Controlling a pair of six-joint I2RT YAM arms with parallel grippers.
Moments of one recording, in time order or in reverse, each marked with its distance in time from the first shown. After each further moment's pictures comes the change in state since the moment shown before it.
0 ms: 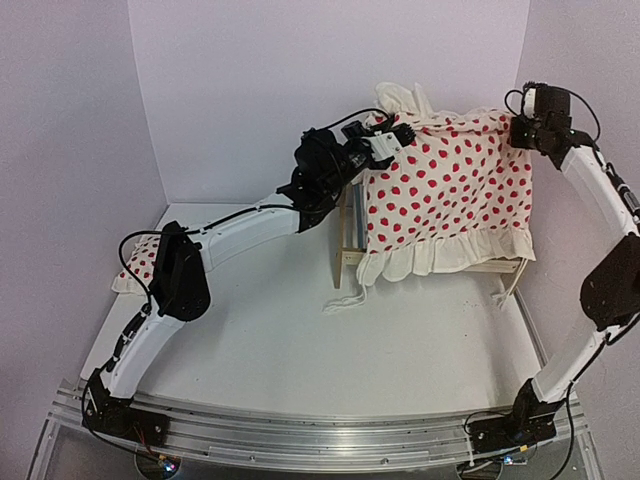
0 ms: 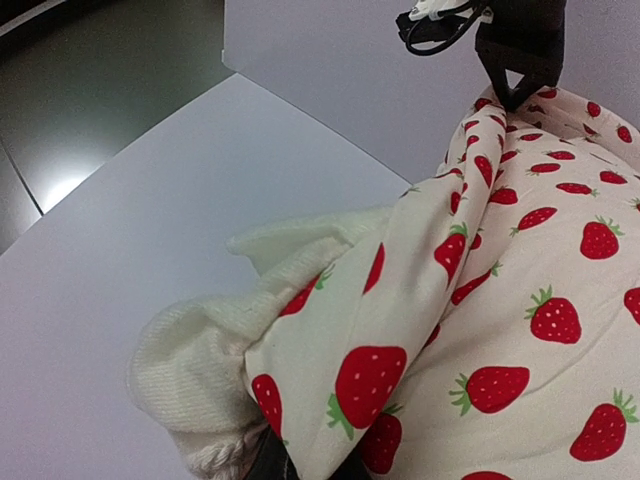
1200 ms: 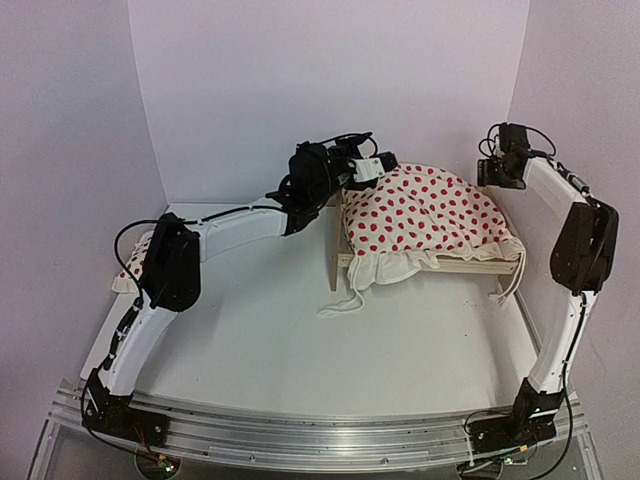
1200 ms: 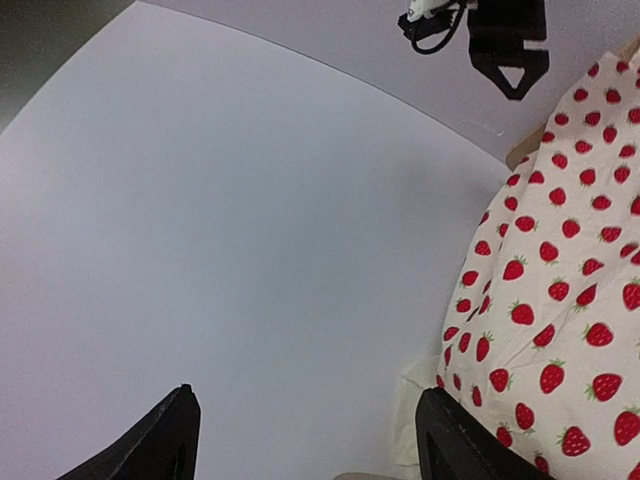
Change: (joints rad) left arm 0.084 -0.026 -0.210 -0.055 0.013 0.129; right arm -0.023 0.371 0.075 -0.075 -0.062 0.106
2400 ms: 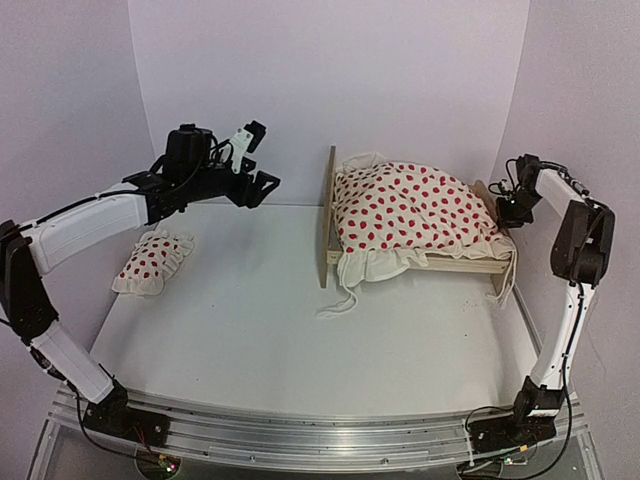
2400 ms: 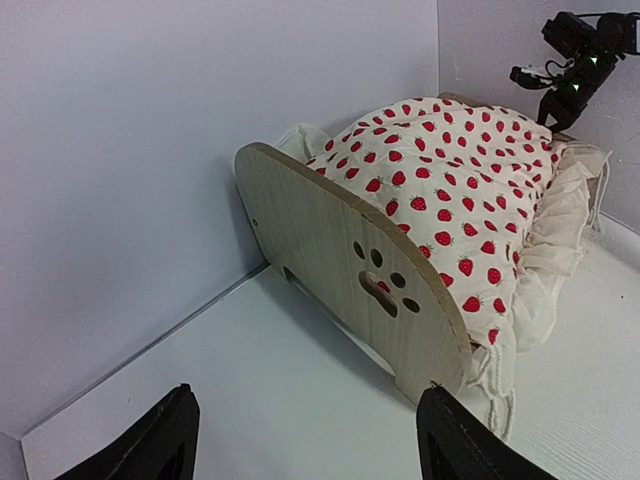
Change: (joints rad) left arm 0.215 -0.880 -0.840 -0.588 0.089 -0.910; right arm -0.171 0.169 0.098 -0.420 -0.339 -0.125
